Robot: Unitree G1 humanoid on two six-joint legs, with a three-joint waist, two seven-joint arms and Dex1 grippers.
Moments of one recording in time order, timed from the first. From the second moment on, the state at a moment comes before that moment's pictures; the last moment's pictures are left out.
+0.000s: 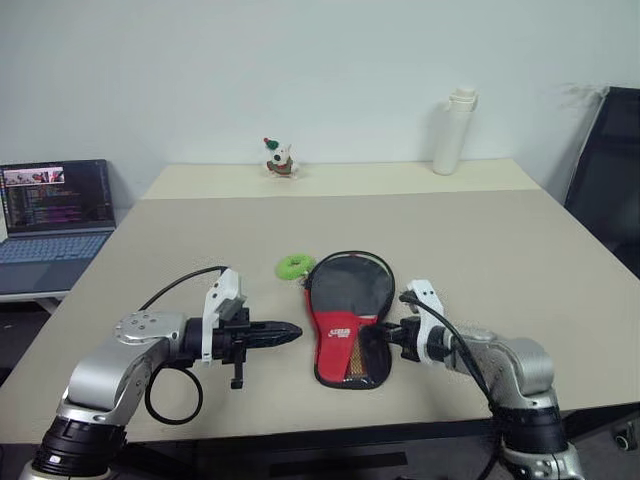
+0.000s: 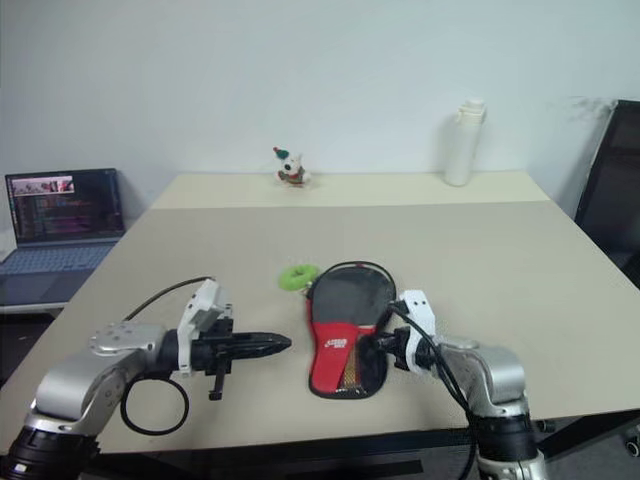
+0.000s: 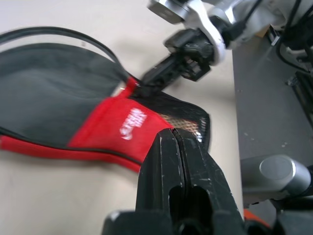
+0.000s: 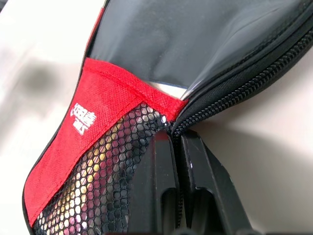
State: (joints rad) left arm -0.30 0.77 0.06 -0.20 -0.57 0.60 -1.21; right arm -0.40 -0.16 -0.08 -0.31 0.44 1.35 0.41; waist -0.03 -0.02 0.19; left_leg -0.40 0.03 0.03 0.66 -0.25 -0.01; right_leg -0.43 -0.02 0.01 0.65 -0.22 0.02
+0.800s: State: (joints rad) left arm -0.33 0.78 0.02 -0.19 -0.56 0.58 -1.23; right arm -0.32 -0.11 -0.22 -0.48 0.52 1.57 0.29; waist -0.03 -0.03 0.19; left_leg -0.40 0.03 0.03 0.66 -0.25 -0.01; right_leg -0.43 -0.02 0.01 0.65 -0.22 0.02
